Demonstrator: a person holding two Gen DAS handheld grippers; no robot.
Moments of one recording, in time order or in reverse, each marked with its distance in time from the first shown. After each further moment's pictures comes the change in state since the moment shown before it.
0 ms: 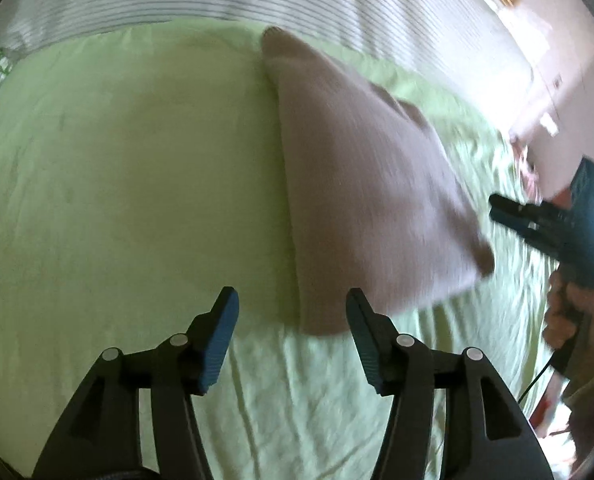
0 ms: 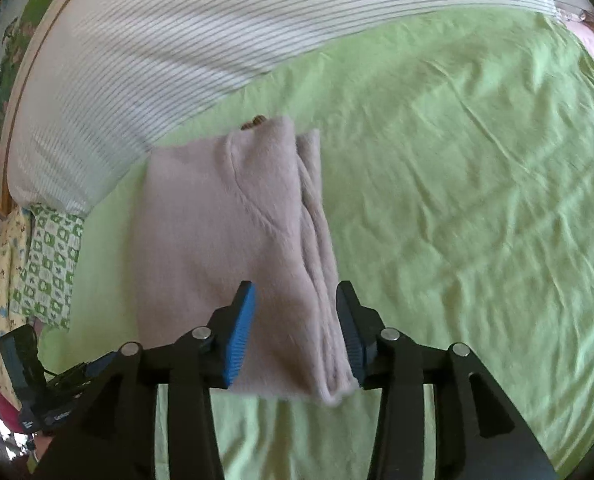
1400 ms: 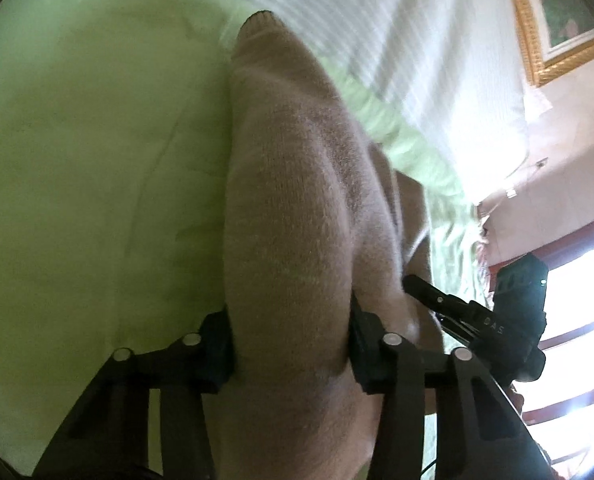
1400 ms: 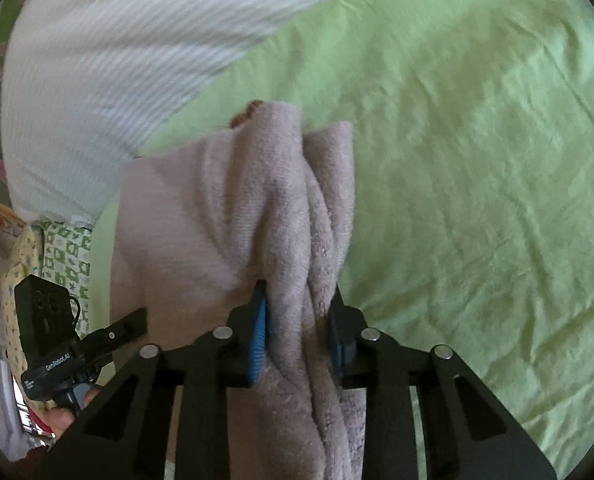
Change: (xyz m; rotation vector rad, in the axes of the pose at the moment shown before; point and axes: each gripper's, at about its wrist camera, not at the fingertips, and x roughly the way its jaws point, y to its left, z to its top) left arm 0.086 -0.007 0.087 -0.229 -0.013 -0.264; right arm 0.067 -0.025 0.028 0.035 0.095 0.131
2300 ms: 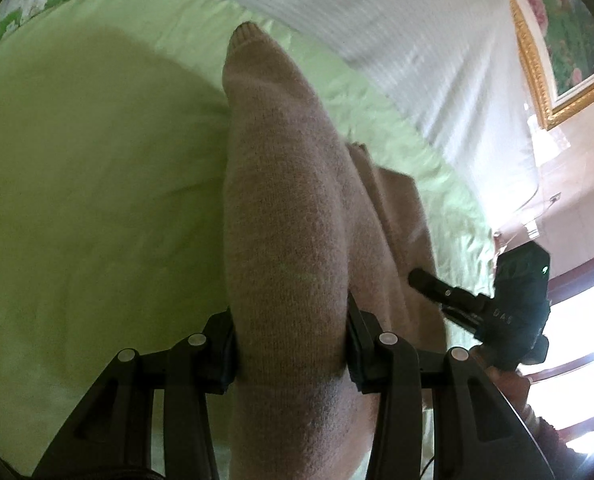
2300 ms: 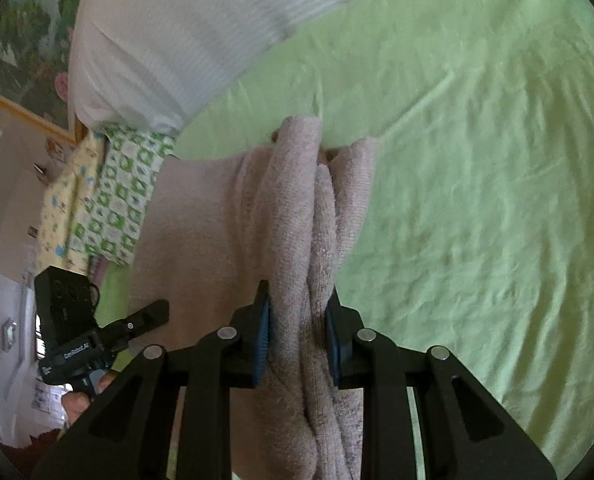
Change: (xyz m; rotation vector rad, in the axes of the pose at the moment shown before) left arm -0.150 0.101 -0.069 -0.098 -0.106 0.112; right arm 0.051 0.142 -0.097 -0.167 0.148 0.185
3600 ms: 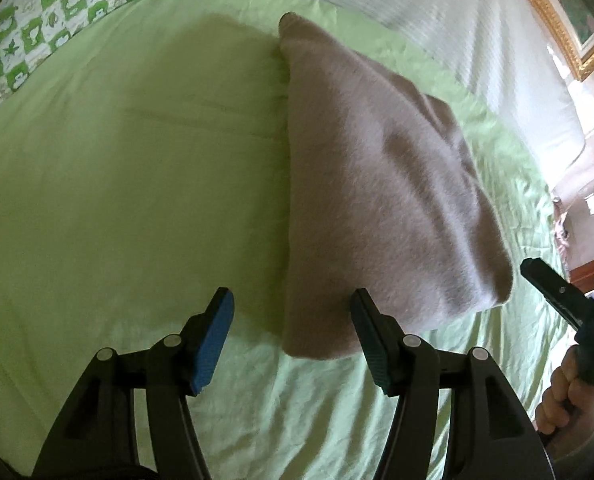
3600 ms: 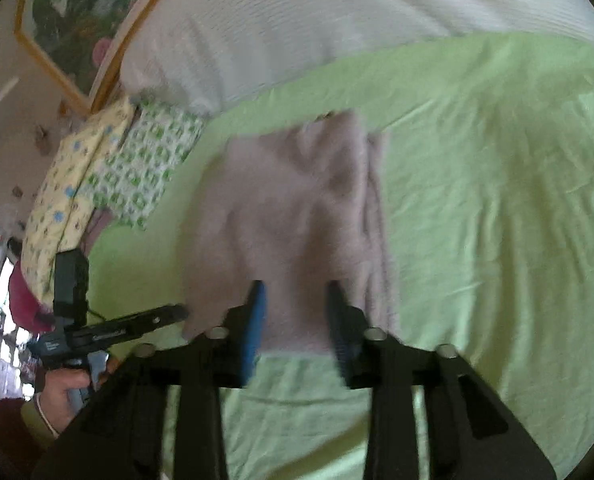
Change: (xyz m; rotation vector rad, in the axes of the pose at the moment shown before) left arm -0.058 0.015 -0.098 0.065 0.027 0.282; right arm -0.075 0.056 -0.105 -0.187 -0.117 -0.125
